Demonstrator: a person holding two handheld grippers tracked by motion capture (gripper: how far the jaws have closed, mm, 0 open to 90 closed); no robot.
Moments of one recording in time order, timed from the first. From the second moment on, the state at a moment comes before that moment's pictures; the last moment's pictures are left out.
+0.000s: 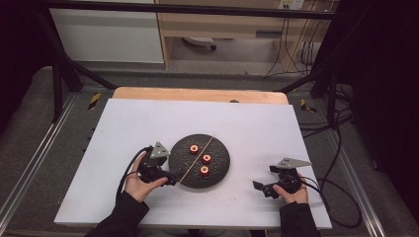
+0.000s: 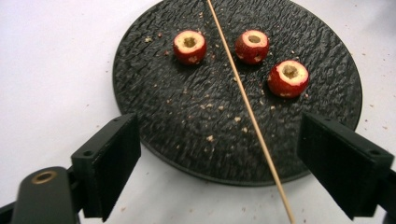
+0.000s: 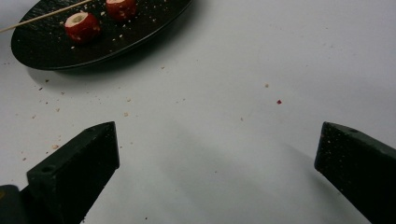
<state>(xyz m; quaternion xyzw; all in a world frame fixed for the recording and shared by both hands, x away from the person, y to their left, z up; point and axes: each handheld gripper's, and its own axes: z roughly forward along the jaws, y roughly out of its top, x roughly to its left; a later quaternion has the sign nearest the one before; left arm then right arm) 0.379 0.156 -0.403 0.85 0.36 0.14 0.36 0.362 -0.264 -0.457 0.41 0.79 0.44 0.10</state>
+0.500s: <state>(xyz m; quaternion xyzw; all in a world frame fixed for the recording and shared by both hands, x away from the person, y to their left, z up) 0.391 0.118 -0.412 0.87 0.36 0.12 0.32 0.362 -0.264 -0.457 0.41 0.79 0.43 0.10</state>
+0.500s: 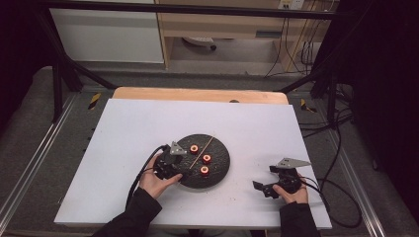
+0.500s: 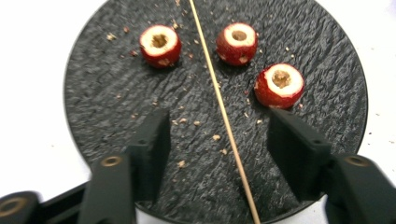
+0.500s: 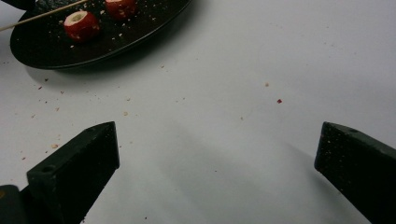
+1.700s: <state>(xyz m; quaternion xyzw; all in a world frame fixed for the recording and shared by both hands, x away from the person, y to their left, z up) 0.395 0.103 -0.421 0.88 0.39 0.10 0.27 0.362 -0.264 -0.457 0.41 0.79 0.43 0.10</state>
